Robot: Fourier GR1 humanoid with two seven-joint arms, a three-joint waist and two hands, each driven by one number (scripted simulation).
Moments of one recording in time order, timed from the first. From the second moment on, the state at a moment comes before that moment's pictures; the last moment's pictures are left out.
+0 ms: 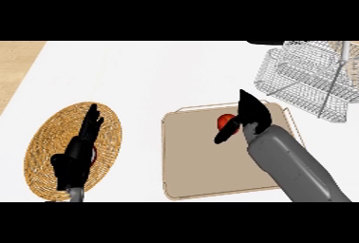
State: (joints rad) left arm 0.03 0.18 -0.18 -1.59 0.00 0.28 0.04; right arm -0.62 -0.29 0.54 -1.22 0.32 -0.10 1.18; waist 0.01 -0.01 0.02
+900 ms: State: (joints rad) left arm 0.04 0.18 -0.16 -1.59 0.00 0.25 0.04; right arm -0.60 -0.20 0.49 -1.05 0.31 -0.06 1.12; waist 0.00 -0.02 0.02
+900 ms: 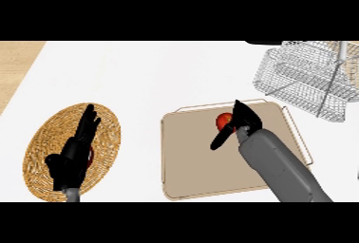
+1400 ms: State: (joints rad) left arm 0.04 0.17 -0.15 -1.59 -0.01 0.25 0.05; right arm -0.60 -0.19 0.46 -1.00 0.38 -0.07 1.06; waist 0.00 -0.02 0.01
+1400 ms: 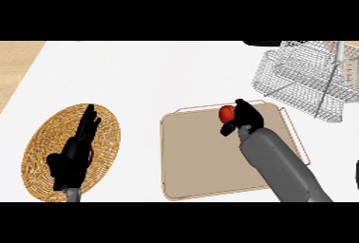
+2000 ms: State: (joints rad) left arm 0.07 0.16 -0.14 -1.61 -0.02 0.27 0.05; right arm -0.51 -0.45 0.50 -1.04 0.48 -0.02 0.76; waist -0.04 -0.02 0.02
